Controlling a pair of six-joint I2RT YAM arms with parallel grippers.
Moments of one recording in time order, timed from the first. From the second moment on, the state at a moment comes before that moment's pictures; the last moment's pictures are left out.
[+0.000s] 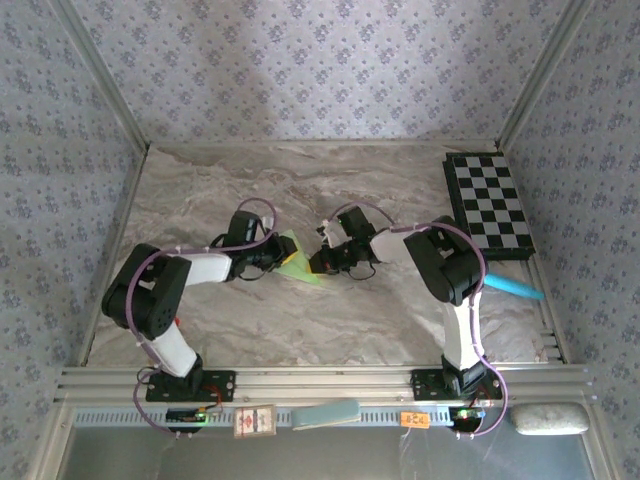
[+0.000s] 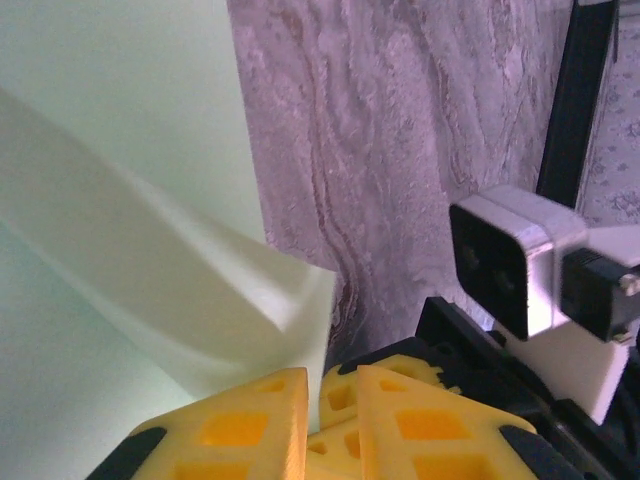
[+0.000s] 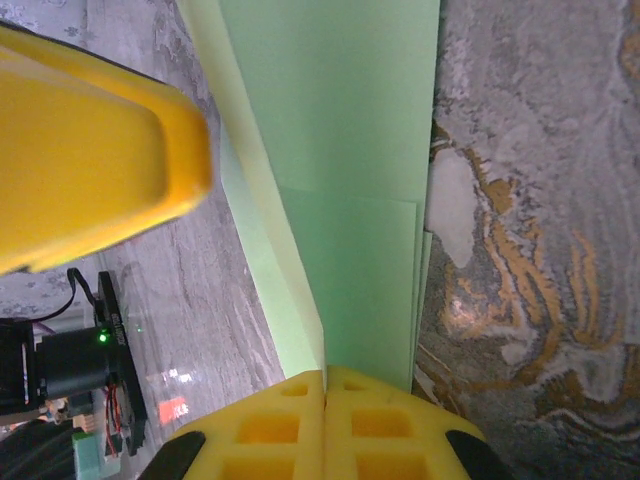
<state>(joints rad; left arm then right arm) -0.43 1.69 0.69 0.28 0.53 -1.03 0.58 2.03 1.07 0.02 -0.83 0.47</state>
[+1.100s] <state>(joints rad) -0.43 1.78 0.65 0.45 0.57 -1.07 0.57 2.05 1.09 -0.04 -0.86 0.48</state>
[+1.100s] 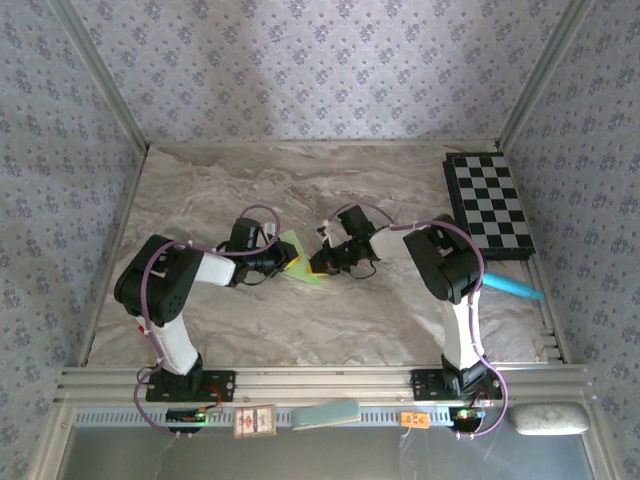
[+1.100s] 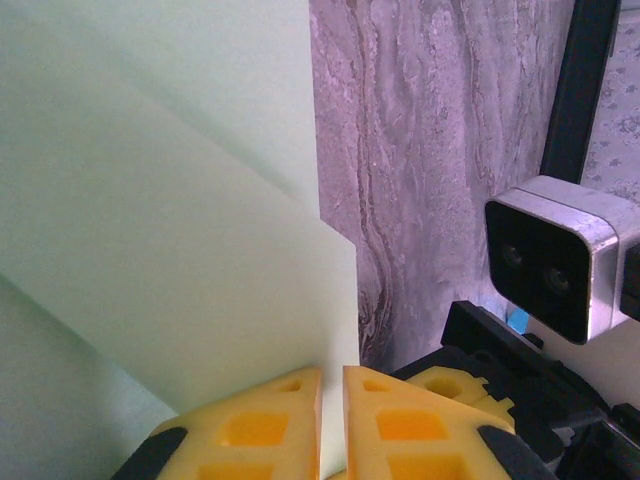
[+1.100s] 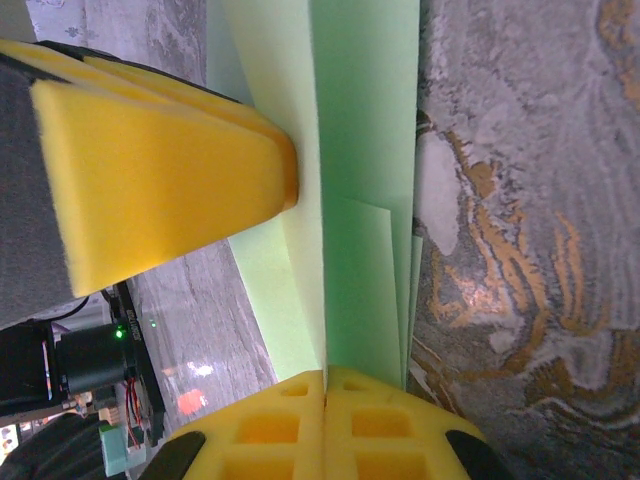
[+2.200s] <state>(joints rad) -0.42 1.81 0.69 0.47 0.62 -1.07 0.57 2.05 1.10 -0.08 -0.86 0.38</state>
